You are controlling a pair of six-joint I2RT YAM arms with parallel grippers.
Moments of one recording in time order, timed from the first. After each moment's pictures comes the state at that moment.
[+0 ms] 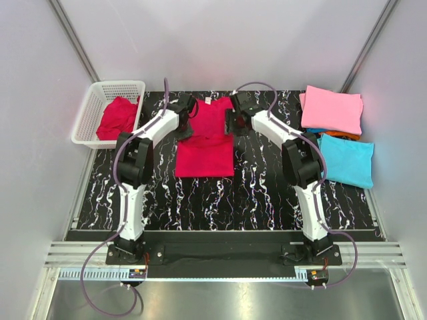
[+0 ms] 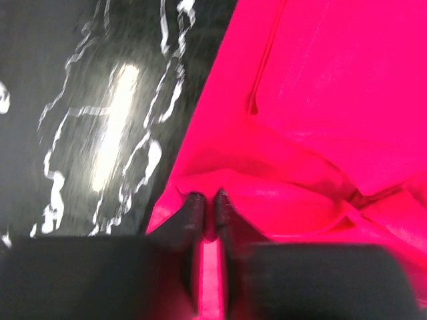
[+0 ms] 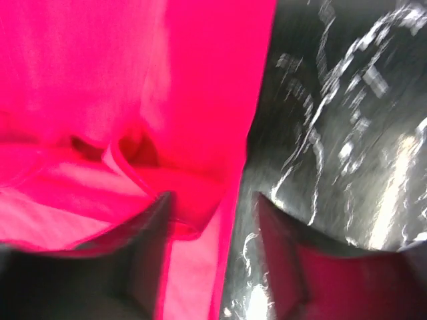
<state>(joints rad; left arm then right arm) -0.36 2.17 1.79 -0.80 -0.27 -0.72 0.49 2.25 1.88 -0.57 0.02 0.43</state>
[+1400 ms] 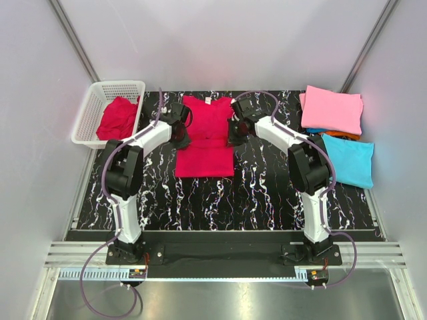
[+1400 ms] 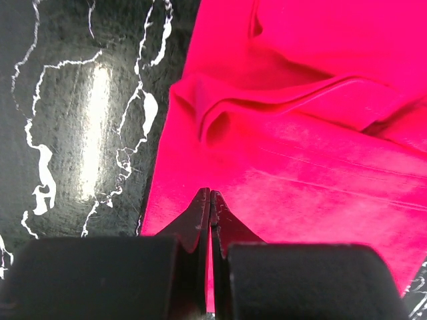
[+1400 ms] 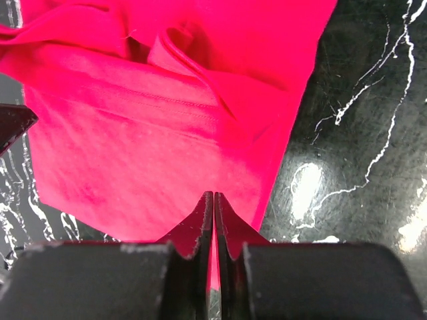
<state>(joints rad) -0.35 1.97 1.47 -0.60 -0.14 -0.65 0.50 2.12 1.70 -0.56 -0.17 0.46</state>
